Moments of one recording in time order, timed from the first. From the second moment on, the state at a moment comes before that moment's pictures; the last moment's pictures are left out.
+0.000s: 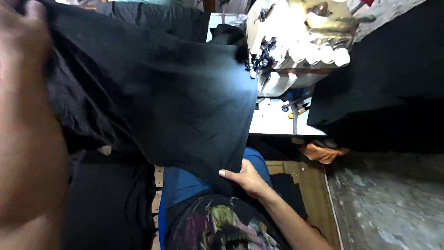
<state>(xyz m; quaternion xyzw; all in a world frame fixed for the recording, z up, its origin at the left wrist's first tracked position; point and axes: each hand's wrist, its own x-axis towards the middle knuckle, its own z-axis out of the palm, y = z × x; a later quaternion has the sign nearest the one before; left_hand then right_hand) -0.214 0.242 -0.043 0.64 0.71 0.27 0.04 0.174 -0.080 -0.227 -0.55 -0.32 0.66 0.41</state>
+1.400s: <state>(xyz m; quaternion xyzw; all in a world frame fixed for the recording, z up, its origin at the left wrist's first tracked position) -0.039 -0.137 -0.173 0.27 0.55 0.57 0.55 0.212 -0.182 -0.161 -0.58 -0.34 0.59 0.44</state>
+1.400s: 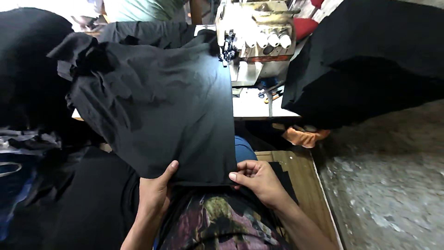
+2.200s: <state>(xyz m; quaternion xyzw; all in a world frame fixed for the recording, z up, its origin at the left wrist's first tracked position) -0.044 -0.149 -0.168 0.27 0.57 0.54 0.56 0.217 -0.192 -0.165 -0.57 -0.32 0.62 0.43</state>
